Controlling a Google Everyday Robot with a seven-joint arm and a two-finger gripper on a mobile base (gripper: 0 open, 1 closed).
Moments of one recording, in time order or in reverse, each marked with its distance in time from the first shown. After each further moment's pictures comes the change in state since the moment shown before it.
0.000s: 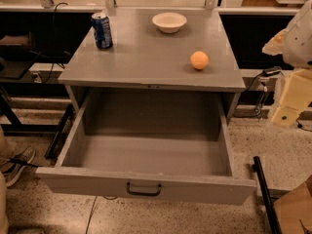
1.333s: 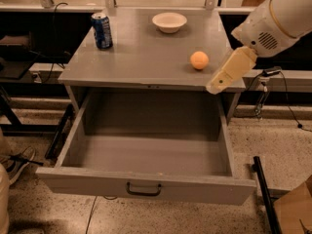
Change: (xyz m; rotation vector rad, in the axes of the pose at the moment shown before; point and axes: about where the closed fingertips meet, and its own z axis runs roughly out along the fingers) arm -0.077 -0.076 0.043 0.078 -0.339 0.218
